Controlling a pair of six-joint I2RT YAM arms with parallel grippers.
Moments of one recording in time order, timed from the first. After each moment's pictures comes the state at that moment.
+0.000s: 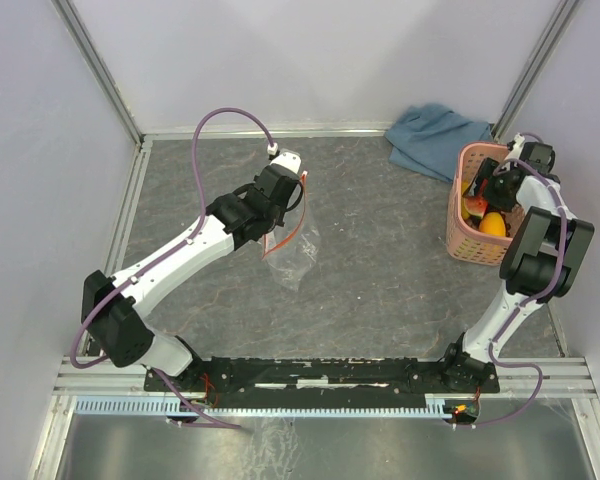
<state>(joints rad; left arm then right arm) -0.75 1.47 1.35 -0.64 -0.54 -0.17 -0.40 1.91 1.43 -0.44 -0.30 0.09</state>
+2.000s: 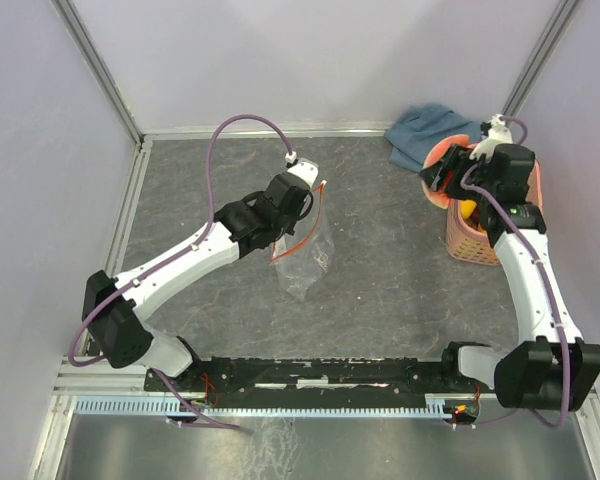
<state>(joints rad) -0.82 1.47 1.34 -0.61 -0.48 -0.10 -0.09 1.21 1.14 -0.33 -0.29 0.32</state>
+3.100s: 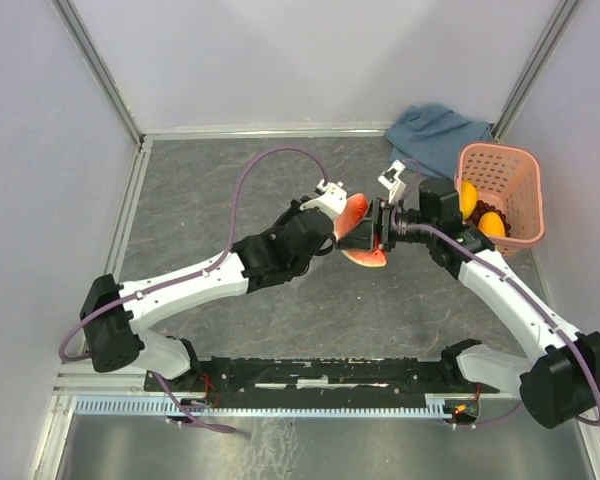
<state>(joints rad) -1.06 1.42 1.19 -0.30 -0.92 0.17 0.37 1.13 0.91 -0.22 -0.83 0.64</state>
